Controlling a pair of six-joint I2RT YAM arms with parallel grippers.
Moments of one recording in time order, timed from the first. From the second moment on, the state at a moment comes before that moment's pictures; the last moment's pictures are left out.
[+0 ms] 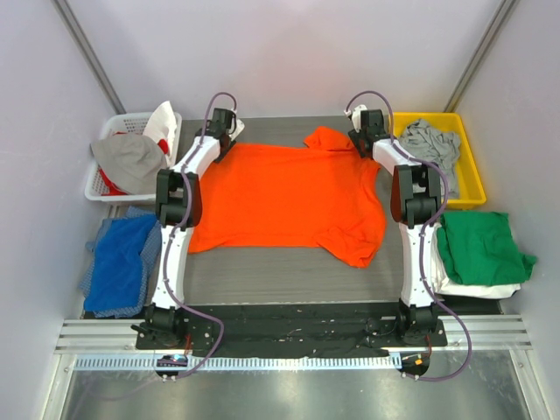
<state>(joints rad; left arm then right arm) -0.20 2.56 2.24 -0.56 -0.44 0.58 0.10 2.42 1.93 -0.20 0.29 -0.48</state>
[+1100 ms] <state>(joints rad) -0.26 1.77 1.49 -0.76 -0.10 0.43 0.31 1.73 1.29 -0.58 -0.10 -0.44</state>
